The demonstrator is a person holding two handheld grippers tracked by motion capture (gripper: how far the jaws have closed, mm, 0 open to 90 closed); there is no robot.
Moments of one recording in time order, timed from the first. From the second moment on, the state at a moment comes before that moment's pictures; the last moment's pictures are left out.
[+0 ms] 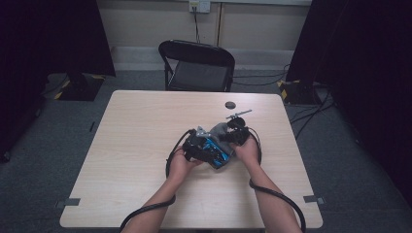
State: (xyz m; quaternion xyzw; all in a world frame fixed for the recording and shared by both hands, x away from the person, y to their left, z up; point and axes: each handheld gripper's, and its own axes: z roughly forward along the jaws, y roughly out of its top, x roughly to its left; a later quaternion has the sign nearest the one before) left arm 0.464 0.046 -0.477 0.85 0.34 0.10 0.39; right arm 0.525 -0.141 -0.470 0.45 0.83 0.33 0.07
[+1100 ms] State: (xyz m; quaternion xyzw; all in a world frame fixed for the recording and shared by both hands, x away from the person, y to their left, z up) left arm 0.465 0.045 -0.475 0.85 0.34 0.10 0.38; right arm 0.476 -0.188 -0.478 0.41 0.84 0.34 0.05
